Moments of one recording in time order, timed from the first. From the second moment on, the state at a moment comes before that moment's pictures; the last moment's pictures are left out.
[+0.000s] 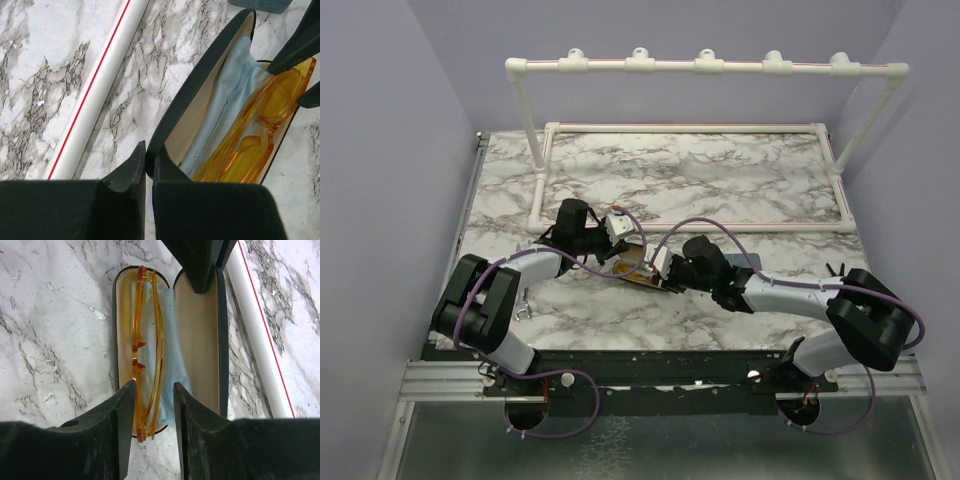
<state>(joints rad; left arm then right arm) -0.38 1.54 0.69 0.23 0.69 0.56 0.89 1.43 0.63 0.28 -0.17 -0.47</state>
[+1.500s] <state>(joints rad) -0.38 1.54 0.70 0.22 0.69 0.56 0.98 1.43 0.61 0.30 -0.10 -0.47</state>
